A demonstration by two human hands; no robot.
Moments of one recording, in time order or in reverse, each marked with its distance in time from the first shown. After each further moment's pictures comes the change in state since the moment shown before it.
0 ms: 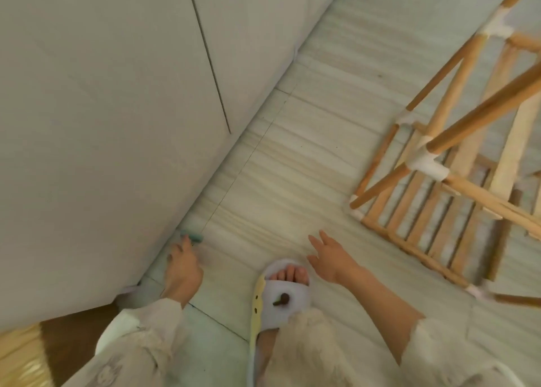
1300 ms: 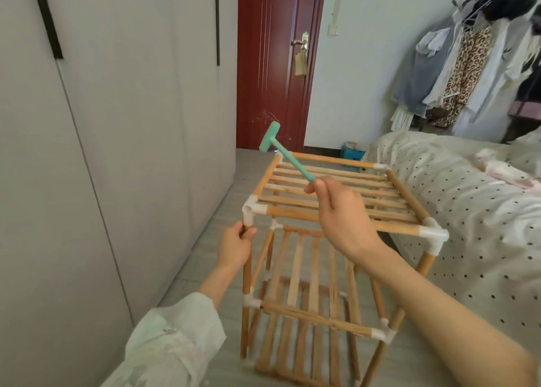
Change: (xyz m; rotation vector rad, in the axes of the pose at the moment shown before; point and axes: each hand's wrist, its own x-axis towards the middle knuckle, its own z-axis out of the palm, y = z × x) left_hand -0.244 0.329 -0.260 -0.941 0.095 0.962; right_hand -0.425 0.008 -0.219 0.303 1.621 -0.351
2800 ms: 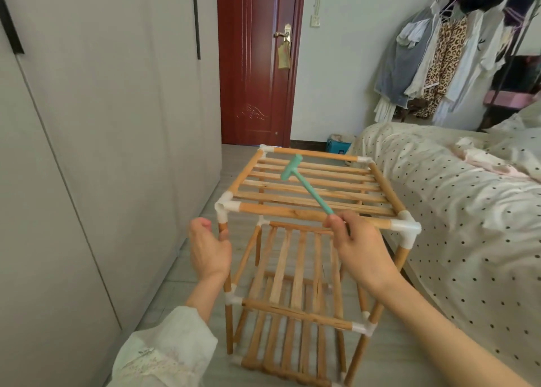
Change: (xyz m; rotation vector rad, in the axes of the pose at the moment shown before) left_hand -0.015 0.005 -0.008 0.082 0.417 -0.018; right_hand -0.038 0.036 -0.013 -0.007 -0.021 0.175
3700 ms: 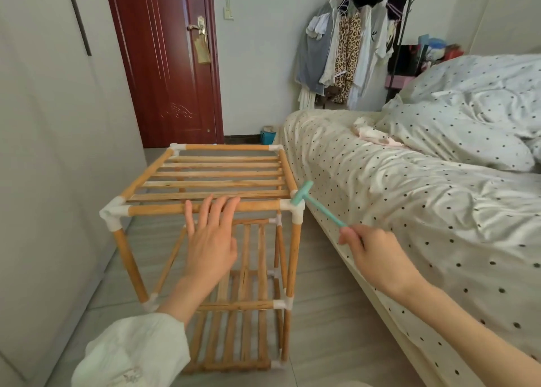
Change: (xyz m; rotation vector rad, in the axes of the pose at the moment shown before) left_hand -0.094 0.062 0.073 0.532 -0.276 1.042; right_hand -0.075 0.071 -0.134 -0.375 0.051 0.232
